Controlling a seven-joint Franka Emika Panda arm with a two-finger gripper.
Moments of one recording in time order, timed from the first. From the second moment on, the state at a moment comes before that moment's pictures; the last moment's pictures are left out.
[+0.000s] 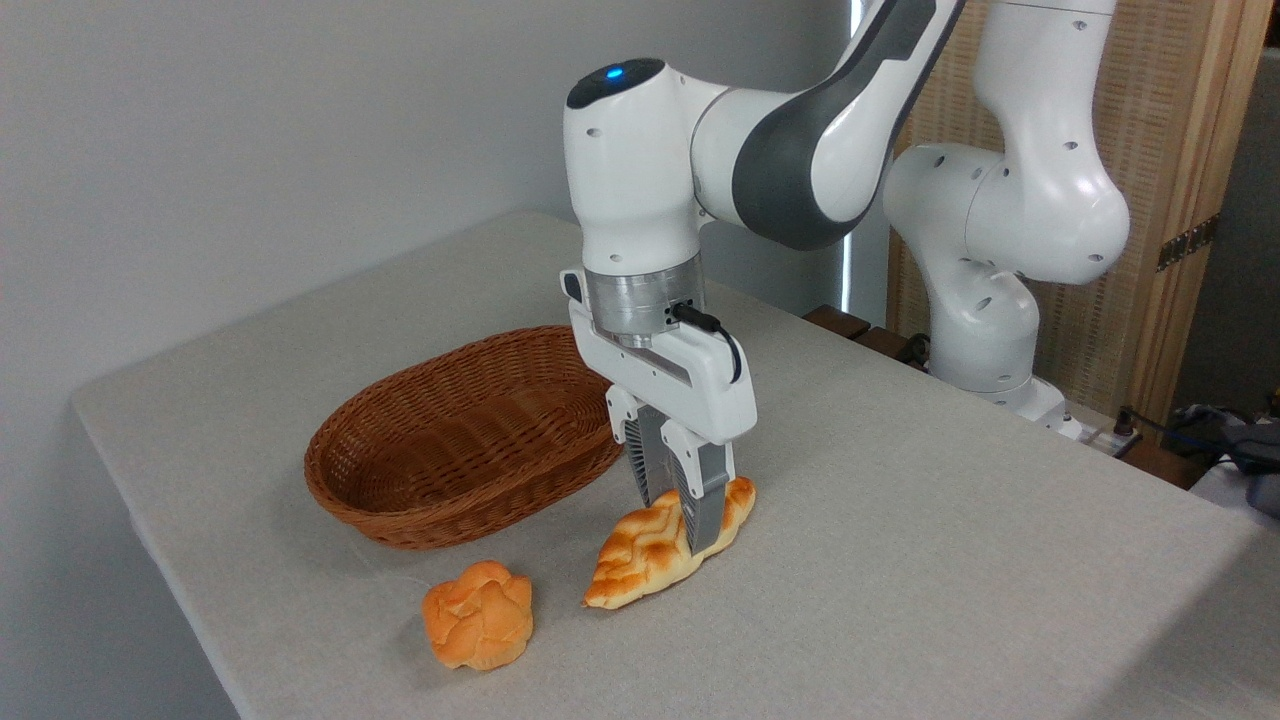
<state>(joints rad) 0.02 -0.28 -0.03 -2.45 0.11 2.23 0.78</state>
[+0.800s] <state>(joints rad) 0.01 -0.26 -0.12 -2.13 -0.06 1.99 0.72</state>
